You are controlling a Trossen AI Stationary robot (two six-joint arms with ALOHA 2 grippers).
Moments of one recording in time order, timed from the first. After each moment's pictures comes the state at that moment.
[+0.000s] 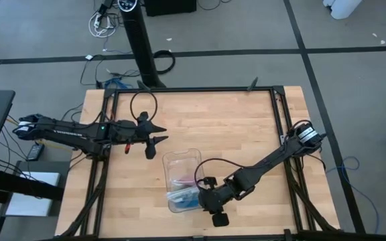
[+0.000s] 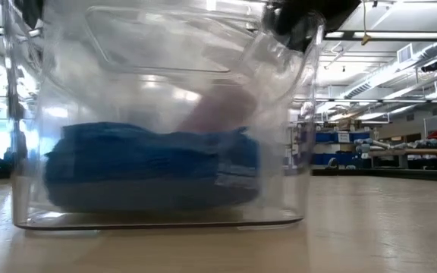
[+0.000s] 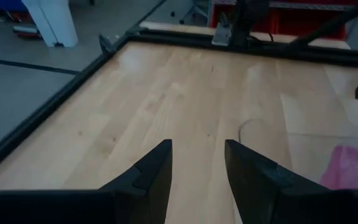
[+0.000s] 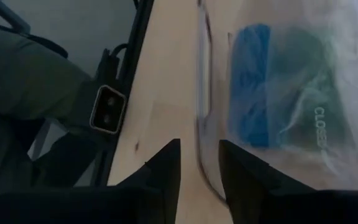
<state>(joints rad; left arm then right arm) -0.04 0.91 0.57 -0.01 -0.28 -0.13 0.54 1.90 1.42 -0.42 0.03 0.40</state>
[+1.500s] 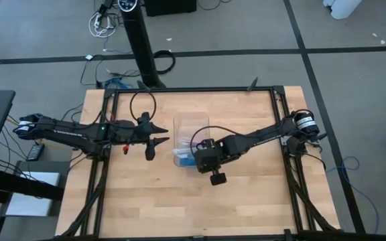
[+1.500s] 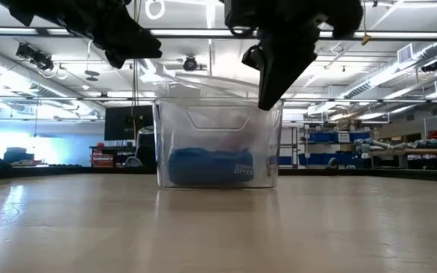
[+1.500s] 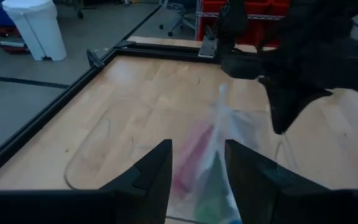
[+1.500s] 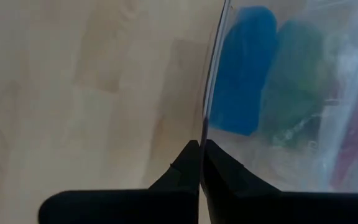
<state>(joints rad) -0.05 0.91 0.57 0.04 -0.25 -0.11 0.23 1.86 1.49 -0.85 0.09 -0.03</state>
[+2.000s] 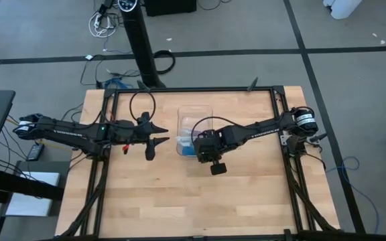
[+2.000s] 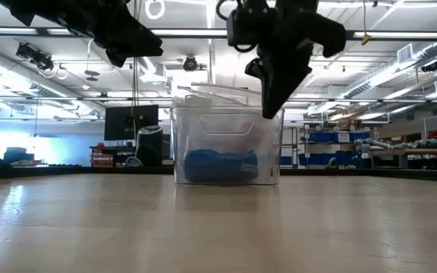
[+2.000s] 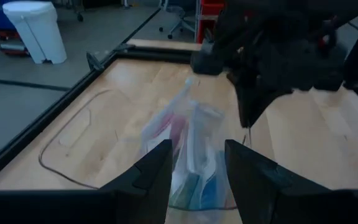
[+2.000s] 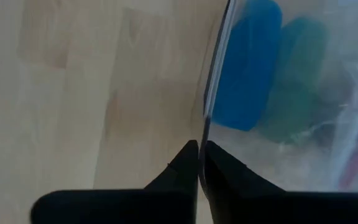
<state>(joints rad) -0.05 0.91 0.57 0.05 -0.25 -0.10 0.13 1.84 1.49 -0.91 0.09 -0.10</state>
